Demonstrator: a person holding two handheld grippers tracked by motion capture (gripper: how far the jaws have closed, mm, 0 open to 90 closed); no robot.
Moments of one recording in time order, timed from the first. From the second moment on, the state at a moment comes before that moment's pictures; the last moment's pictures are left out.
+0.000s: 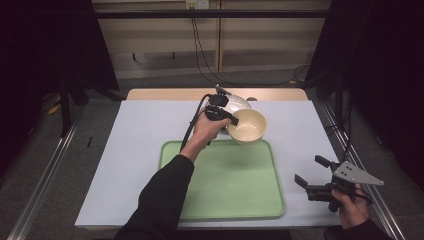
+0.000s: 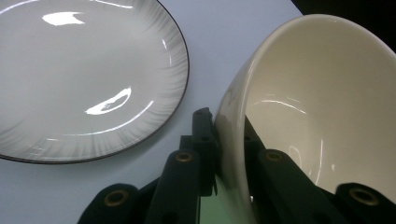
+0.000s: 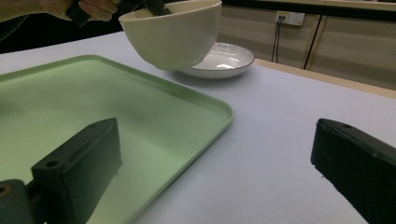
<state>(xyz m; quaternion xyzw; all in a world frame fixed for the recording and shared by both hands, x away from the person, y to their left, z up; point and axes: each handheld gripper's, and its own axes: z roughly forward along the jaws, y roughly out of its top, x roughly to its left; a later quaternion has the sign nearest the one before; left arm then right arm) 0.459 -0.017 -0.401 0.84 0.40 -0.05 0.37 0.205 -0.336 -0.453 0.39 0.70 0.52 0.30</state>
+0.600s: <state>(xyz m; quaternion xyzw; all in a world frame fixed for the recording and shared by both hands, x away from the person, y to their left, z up) 0.450 -0.043 -0.421 0.85 0.40 -0.06 0.35 0.205 -0.335 -0.453 0.39 0.70 0.52 0.29</state>
